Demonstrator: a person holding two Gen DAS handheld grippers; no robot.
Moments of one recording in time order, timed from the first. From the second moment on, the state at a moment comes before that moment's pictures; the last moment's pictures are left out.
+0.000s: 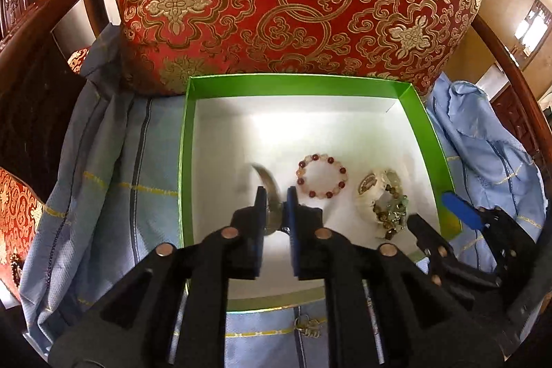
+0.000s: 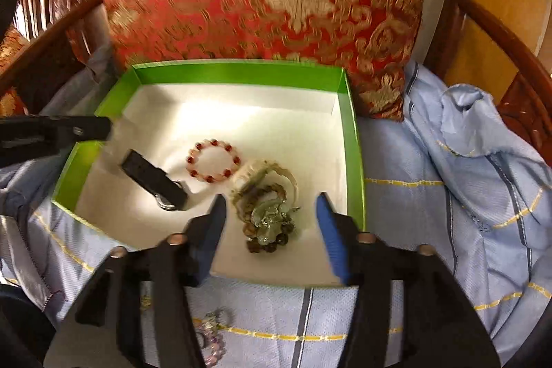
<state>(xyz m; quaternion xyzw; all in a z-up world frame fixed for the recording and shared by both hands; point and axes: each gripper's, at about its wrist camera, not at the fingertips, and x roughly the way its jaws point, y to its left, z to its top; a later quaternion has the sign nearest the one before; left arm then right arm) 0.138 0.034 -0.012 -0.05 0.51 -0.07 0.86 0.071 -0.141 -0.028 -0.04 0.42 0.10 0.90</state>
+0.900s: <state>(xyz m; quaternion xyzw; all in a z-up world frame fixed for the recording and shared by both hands) 0.066 0.020 -0.073 0.00 0.61 -0.09 0.79 -0.031 -0.131 -0.099 -0.10 0.52 0.16 0.83</state>
